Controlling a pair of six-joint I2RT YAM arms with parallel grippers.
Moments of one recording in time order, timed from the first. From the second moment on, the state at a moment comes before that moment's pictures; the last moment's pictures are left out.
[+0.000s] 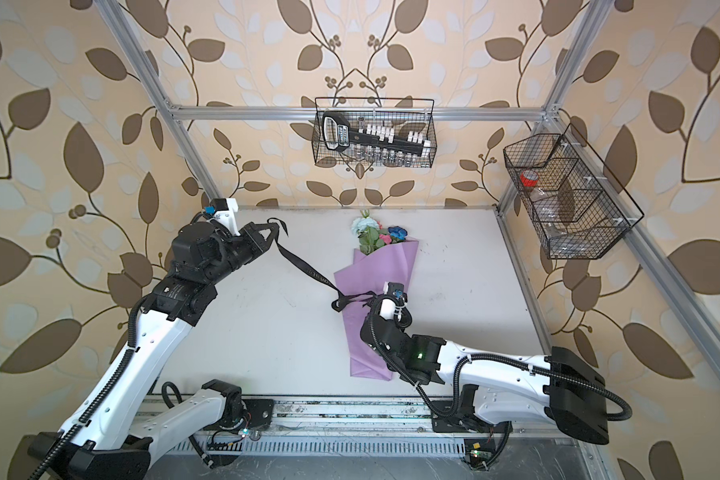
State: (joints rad) left arm -0.23 0.99 1.12 -0.32 0.25 -0.79; right arm 1.14 1.16 0.60 -0.08 0.85 0.85
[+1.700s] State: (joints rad) left arm -0.23 0.89 1.09 -0.37 0.32 -0.81; right arm 1.06 1.76 0.84 0.10 0.78 0.84
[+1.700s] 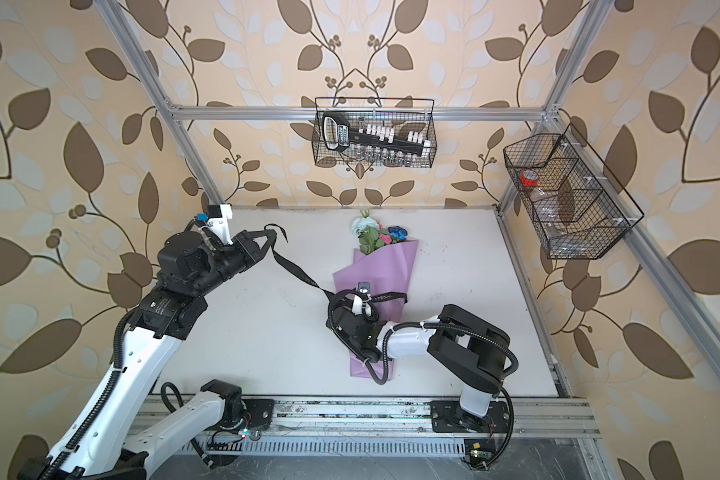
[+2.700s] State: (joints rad) left arm -0.23 0.79 0.88 -0.55 0.39 -0.90; right arm 1.06 1.58 0.85 -0.24 0.43 0.71
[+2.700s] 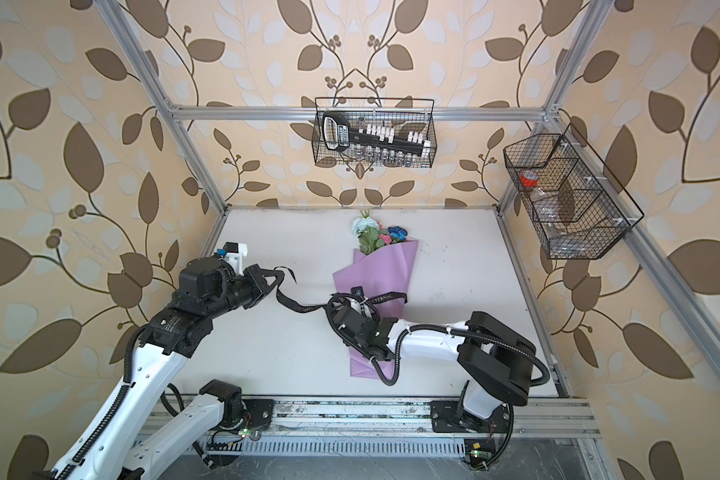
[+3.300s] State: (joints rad) left arm -0.23 0.75 0.75 -0.65 0.47 -0.90; right arm 0.87 1.78 1.42 -0.48 0.16 0.35
